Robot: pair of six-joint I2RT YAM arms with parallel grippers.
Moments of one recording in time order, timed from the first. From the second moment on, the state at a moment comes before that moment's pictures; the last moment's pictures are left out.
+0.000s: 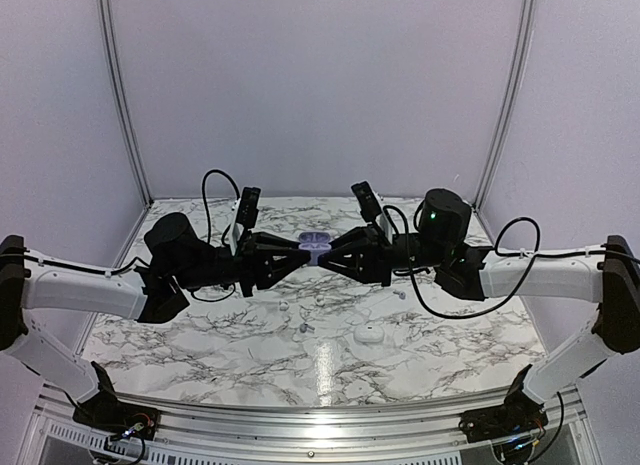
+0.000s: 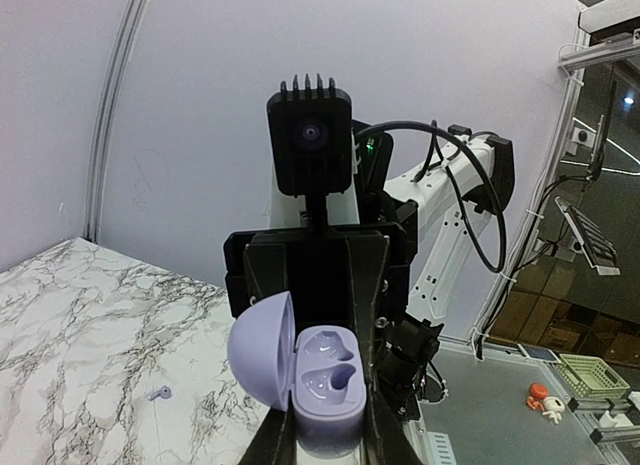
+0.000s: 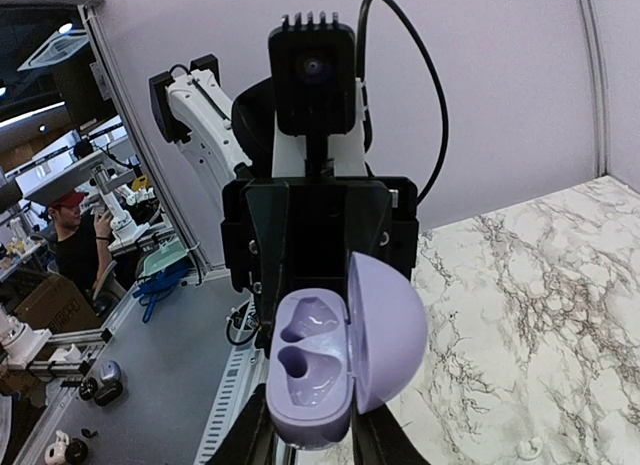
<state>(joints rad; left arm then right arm) -0.88 1.43 0.71 0.91 0.60 -0.40 0.79 1.45 0.87 0.61 -0.89 0.33</state>
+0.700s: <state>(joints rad) -0.87 1.43 0.71 0.90 0.60 -0.42 0.79 1.46 0.87 0.71 -0.90 0.39</state>
